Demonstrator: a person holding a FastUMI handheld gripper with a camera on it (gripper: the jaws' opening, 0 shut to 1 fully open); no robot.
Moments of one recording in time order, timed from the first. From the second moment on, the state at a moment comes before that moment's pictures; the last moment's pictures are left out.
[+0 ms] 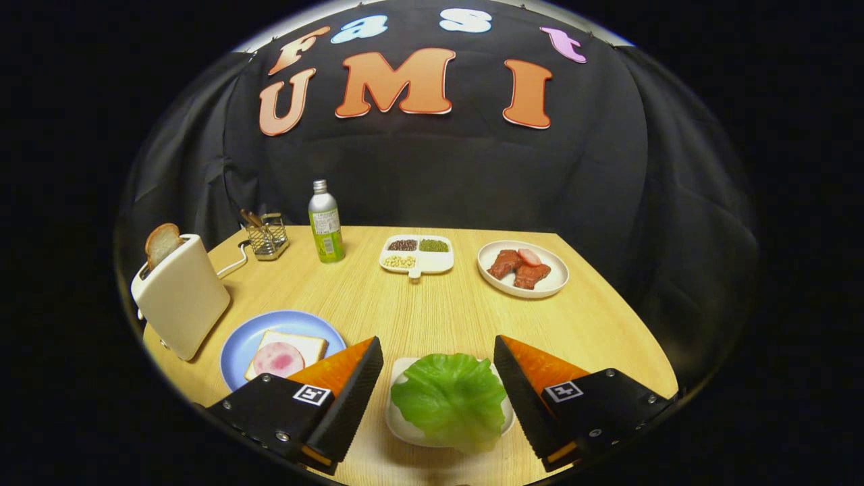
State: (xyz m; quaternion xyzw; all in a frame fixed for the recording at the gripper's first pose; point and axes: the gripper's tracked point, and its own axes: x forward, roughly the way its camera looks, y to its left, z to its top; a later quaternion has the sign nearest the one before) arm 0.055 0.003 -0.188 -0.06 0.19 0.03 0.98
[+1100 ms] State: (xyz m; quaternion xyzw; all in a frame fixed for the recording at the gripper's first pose) arm 0.060 -0.008 -0.287 -0.05 0.31 0.03 0.95
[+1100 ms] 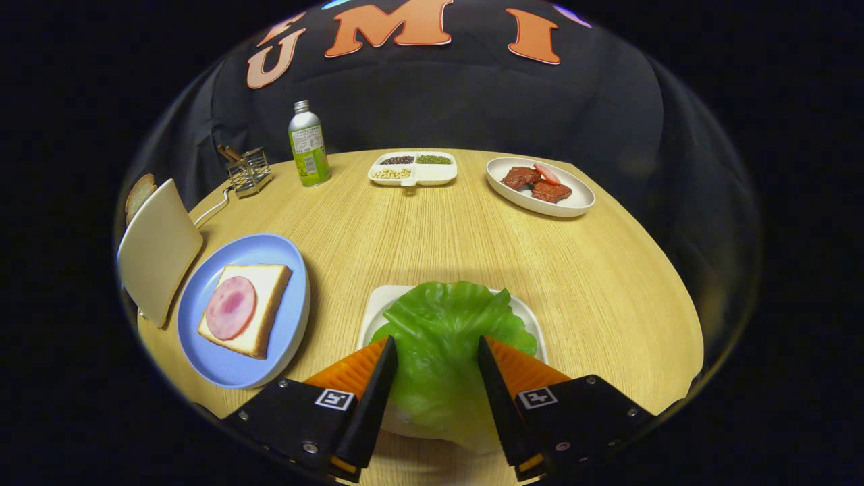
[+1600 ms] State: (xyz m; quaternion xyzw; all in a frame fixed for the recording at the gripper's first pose) arm 0.062 -0.026 -0.281 -0.03 0.31 0.00 0.95
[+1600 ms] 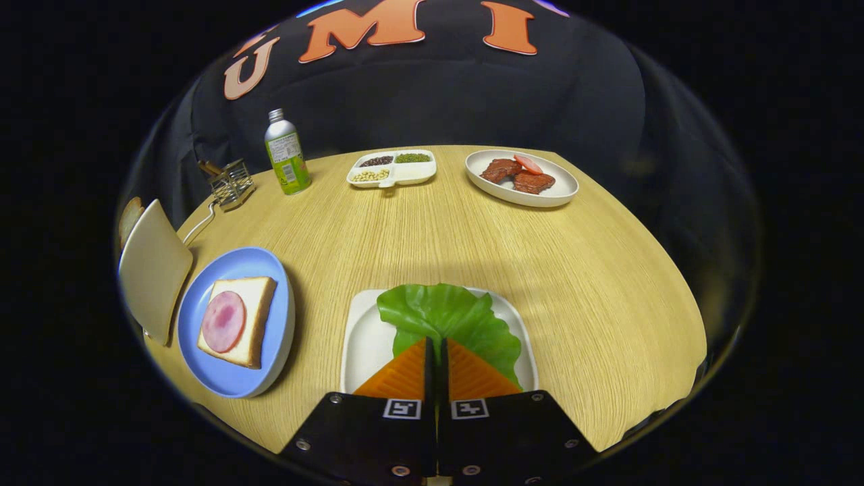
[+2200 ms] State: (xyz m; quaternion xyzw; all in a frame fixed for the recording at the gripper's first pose) arm 0.053 0.002 -0.202 -0.04 0.24 0.01 0.97
